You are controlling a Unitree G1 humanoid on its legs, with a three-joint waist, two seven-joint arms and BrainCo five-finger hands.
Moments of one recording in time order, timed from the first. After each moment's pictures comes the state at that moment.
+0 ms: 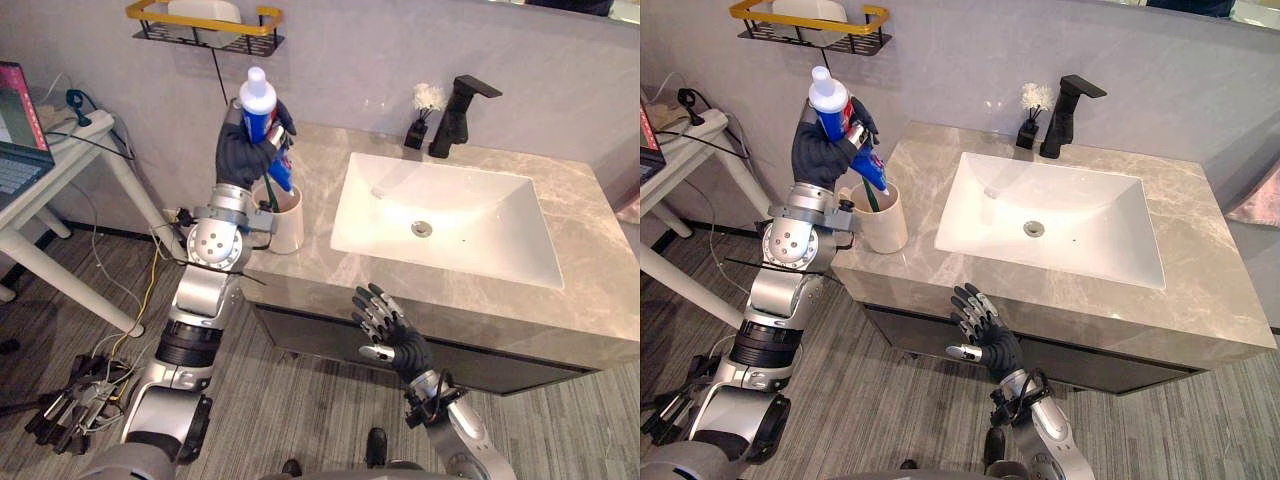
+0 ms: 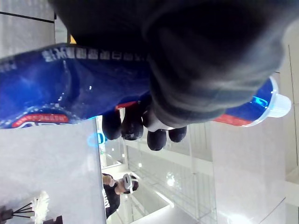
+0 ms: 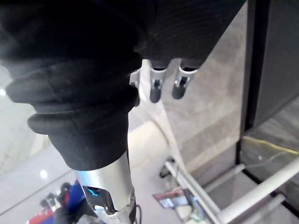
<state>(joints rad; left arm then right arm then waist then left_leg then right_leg) -0.56 0.32 -0.10 -0.03 -0.24 -0.14 0.09 0.32 -0.13 0.31 -0.21 0.56 -0.06 0.27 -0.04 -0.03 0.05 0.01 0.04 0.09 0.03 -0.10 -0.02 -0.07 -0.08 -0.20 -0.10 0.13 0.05</state>
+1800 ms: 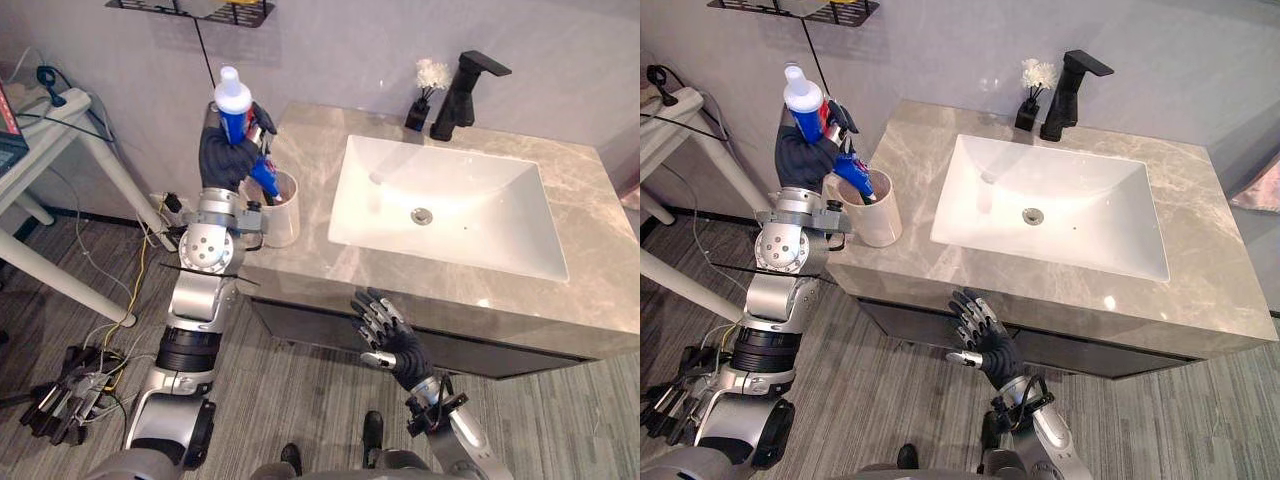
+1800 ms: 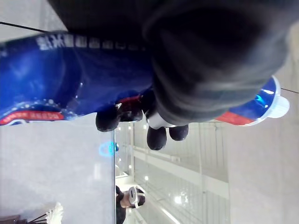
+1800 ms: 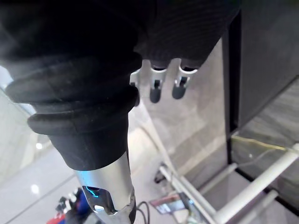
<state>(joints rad) -0.54 0.30 -0.04 -0.04 -0.24 -0.14 0.11 0.36 -0.13 0.31 -0.22 0.58 -0.06 0.31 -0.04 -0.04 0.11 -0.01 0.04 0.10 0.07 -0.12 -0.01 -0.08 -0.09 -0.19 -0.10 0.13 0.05</state>
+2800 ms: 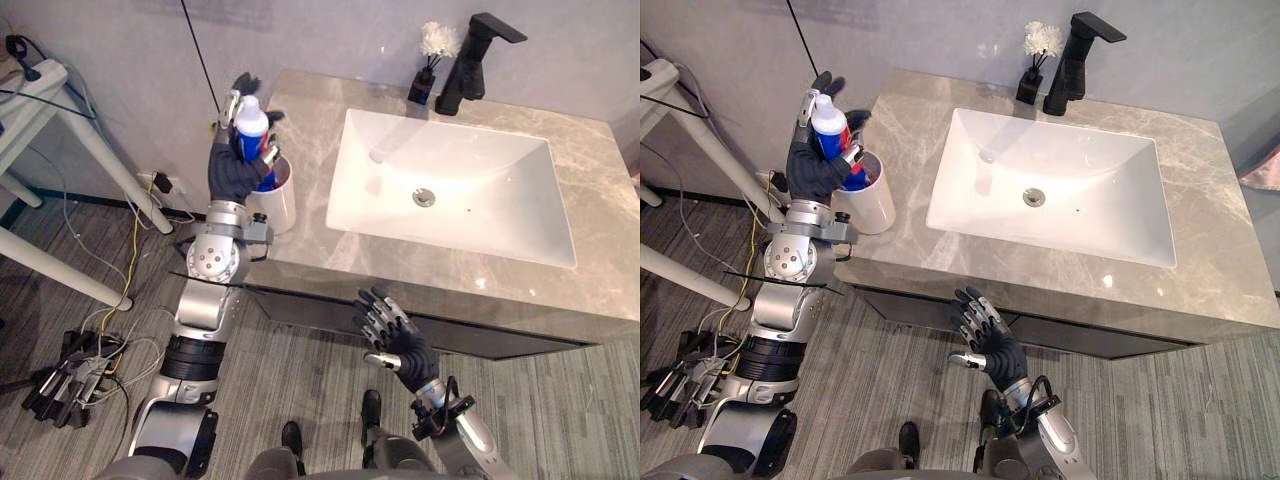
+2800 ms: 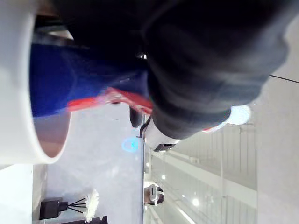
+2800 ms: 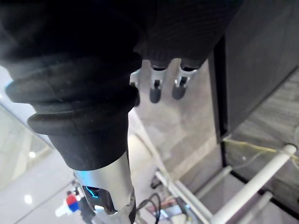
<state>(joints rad) -0.50 0.28 -0.05 -0.04 -0.24 -0.14 0.11 0.39 -0.15 0.31 -0.28 0.58 -0.06 0.31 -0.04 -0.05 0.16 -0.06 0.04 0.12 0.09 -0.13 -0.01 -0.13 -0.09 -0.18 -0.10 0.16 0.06</state>
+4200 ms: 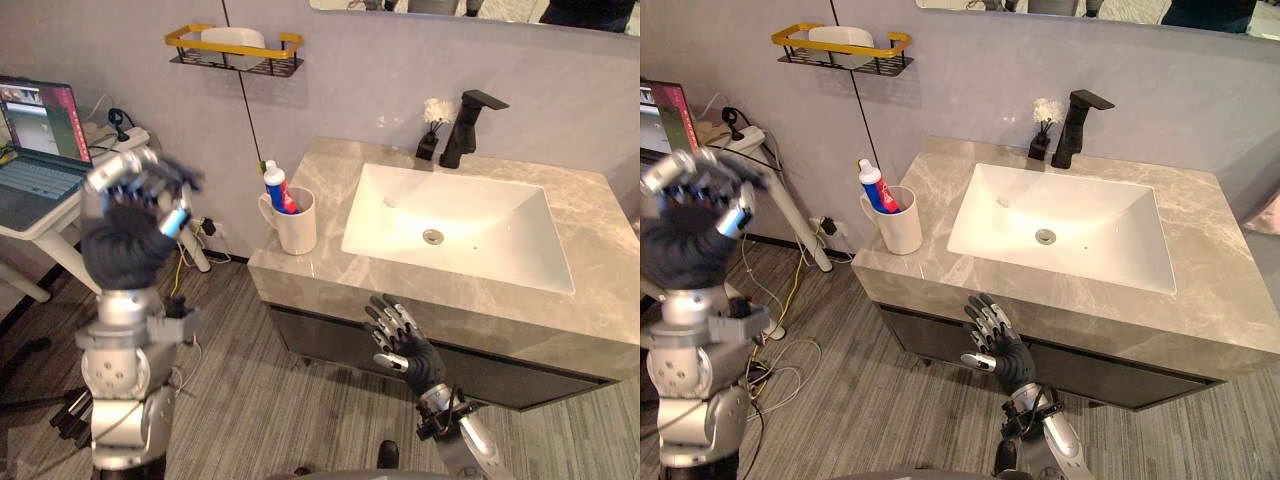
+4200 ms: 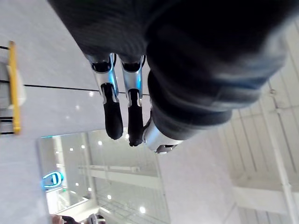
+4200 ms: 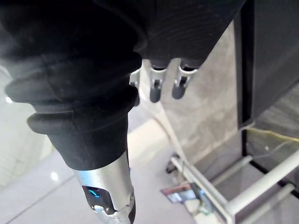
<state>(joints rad) 0.15 0.27 0.15 -0.62 -0.36 -0.28 -0.02 0.41 -0.09 0.24 -0.20 0.58 -0.07 0.33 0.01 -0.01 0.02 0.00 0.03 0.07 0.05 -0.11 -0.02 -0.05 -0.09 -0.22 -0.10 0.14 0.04</state>
